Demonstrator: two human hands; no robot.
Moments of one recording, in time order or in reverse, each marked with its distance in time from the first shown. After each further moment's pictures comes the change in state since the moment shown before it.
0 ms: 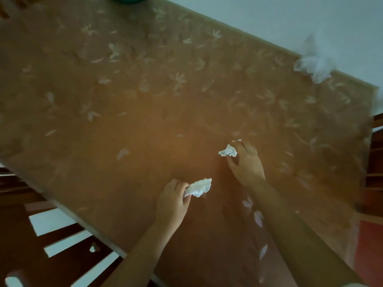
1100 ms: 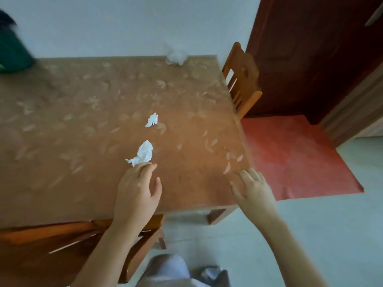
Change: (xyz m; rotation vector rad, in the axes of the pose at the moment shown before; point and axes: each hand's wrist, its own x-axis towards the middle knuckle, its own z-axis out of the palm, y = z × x) left_hand -0.171 0.085 -0.123 0.073 0.076 0.688; right_hand -0.399 -0.048 -0.076 -0.103 0.419 0.451
